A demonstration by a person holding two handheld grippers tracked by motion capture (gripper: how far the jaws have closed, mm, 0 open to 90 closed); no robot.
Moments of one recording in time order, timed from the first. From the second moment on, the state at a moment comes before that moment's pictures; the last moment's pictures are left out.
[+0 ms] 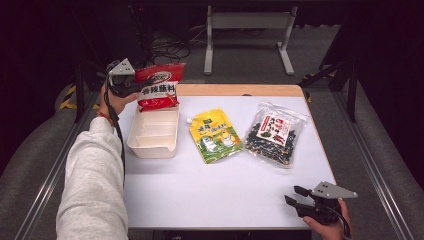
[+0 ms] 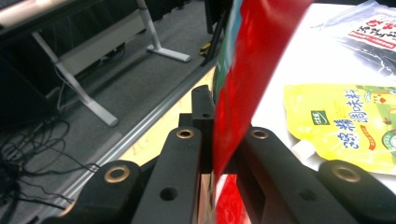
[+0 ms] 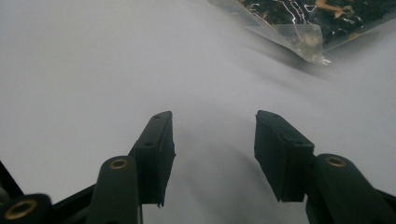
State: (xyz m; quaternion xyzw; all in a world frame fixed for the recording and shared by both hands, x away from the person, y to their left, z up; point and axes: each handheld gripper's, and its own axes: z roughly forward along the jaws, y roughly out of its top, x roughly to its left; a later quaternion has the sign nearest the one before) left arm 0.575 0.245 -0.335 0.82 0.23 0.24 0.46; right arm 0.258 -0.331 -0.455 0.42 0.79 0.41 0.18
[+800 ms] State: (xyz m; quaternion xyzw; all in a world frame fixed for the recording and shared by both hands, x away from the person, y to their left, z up) left arm 0.561 0.251 -0.374 0.83 0.29 0.23 0.42; right arm 0.261 -0.329 -0.455 0.40 0.80 0.41 0.17
